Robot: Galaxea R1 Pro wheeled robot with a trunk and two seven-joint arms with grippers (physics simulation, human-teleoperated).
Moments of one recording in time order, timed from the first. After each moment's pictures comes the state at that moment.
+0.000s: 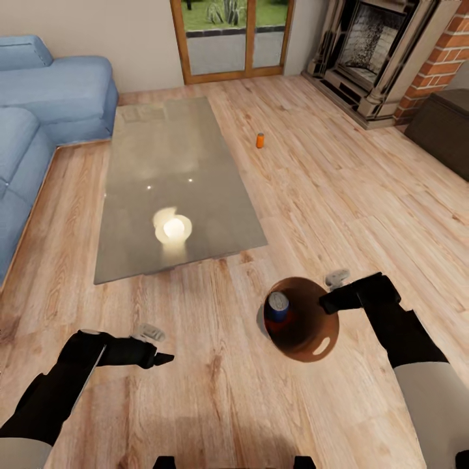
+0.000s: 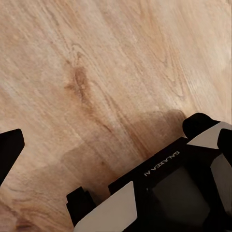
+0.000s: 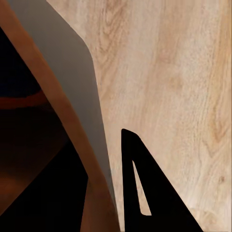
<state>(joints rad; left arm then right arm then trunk) -0.49 0.23 -0.03 -1.28 -0.24 0.86 -0.91 -0.79 -0.21 0.05 -1.21 0.58 0.99 0.87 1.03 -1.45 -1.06</state>
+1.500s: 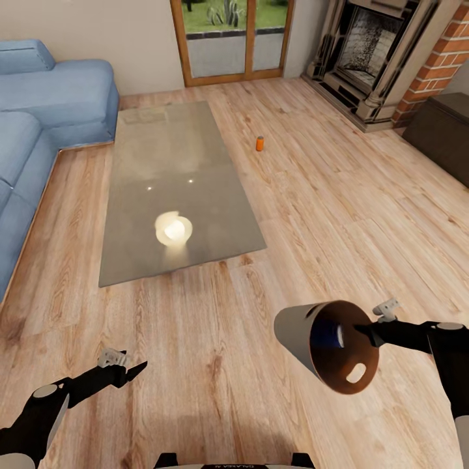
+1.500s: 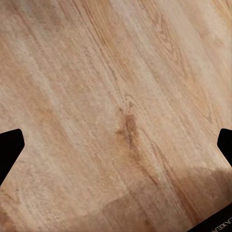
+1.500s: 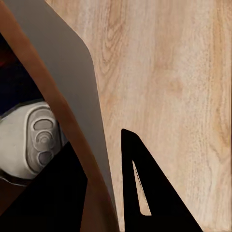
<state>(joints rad) -0.48 0.22 0.39 -0.73 -0.24 -0.01 -0.87 -0.57 -0.31 -0.38 -1.17 0.51 0.52 1.07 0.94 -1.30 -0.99</state>
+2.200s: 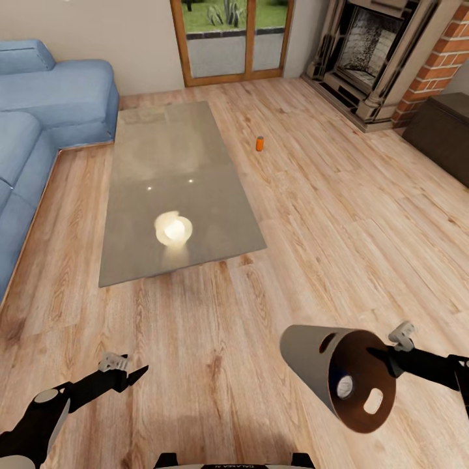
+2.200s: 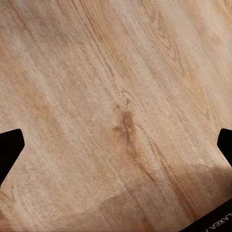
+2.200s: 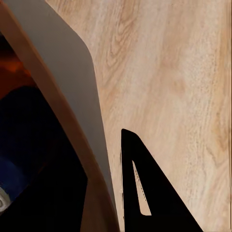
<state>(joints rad) -0.48 0.22 0.39 -0.68 -0.24 -0.05 -0.87 -0.43 -0.32 -0.51 -1.18 0.50 0.23 1.15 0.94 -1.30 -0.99</state>
